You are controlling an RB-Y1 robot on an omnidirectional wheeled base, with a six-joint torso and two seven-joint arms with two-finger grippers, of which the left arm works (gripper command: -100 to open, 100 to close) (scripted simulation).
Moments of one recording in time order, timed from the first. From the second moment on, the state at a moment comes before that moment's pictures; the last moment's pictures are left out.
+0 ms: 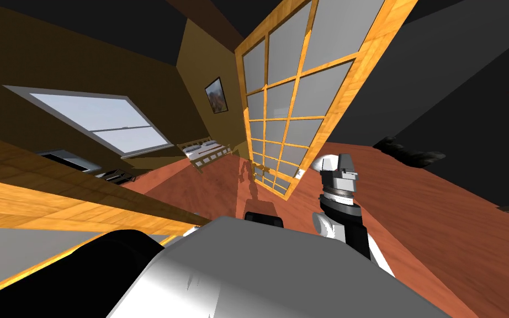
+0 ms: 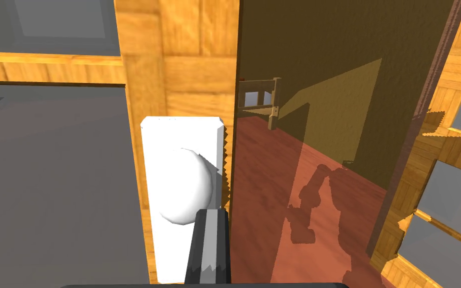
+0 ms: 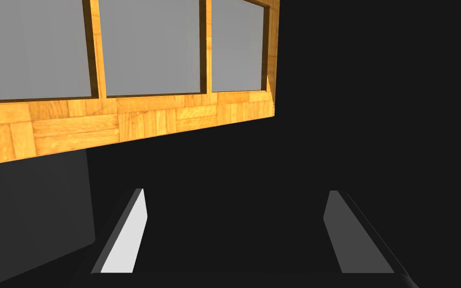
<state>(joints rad) 0.73 0.22 -0.39 -0.75 0.89 -1.56 1.57</state>
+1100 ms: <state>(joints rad) 0.68 0.30 -0.36 -0.70 0.92 -1.52 1.64</state>
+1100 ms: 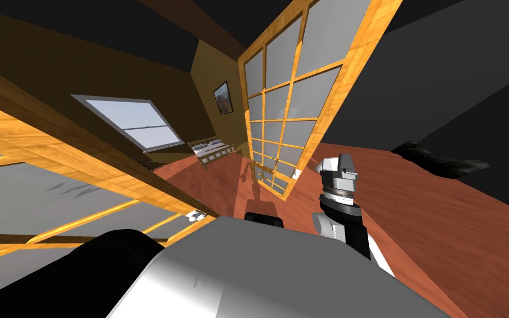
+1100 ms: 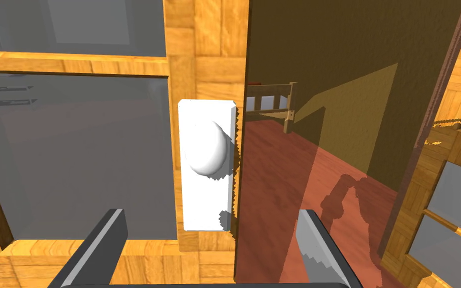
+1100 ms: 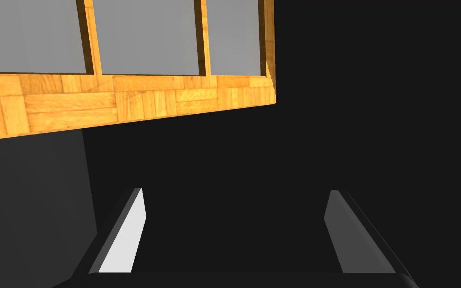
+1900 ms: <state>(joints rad) 0.58 0.42 -0.33 -0.67 0.95 -1.41 1.69</state>
